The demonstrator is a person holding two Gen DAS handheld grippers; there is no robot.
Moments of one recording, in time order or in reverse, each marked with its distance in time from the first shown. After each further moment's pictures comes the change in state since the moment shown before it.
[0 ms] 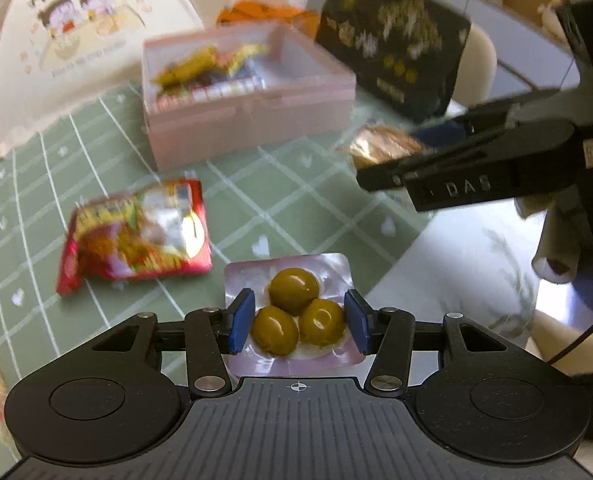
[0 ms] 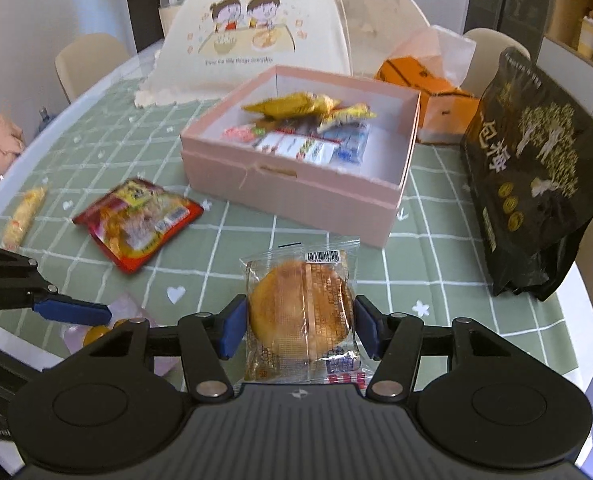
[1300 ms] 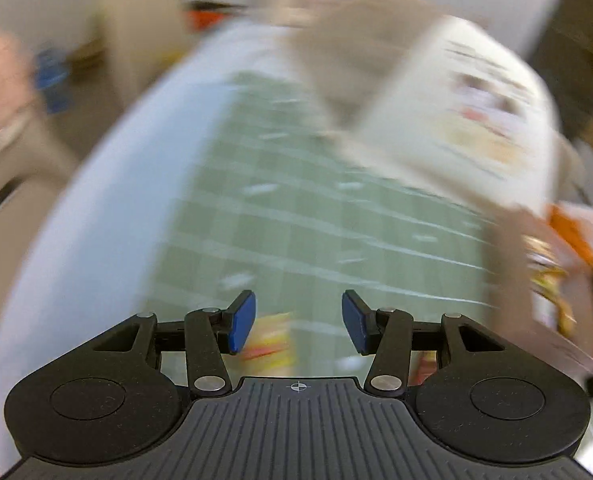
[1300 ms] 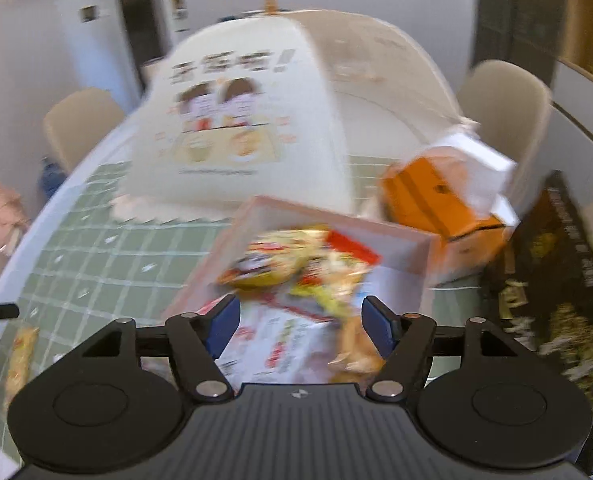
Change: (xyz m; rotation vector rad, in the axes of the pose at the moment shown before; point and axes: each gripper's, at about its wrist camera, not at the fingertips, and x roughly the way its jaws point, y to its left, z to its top) left arm -0.077 0.241 -0.043 -0.835 -0.181 0.421; right arm 0.059 -0.007 0.139 -0.003 -0.062 0.102
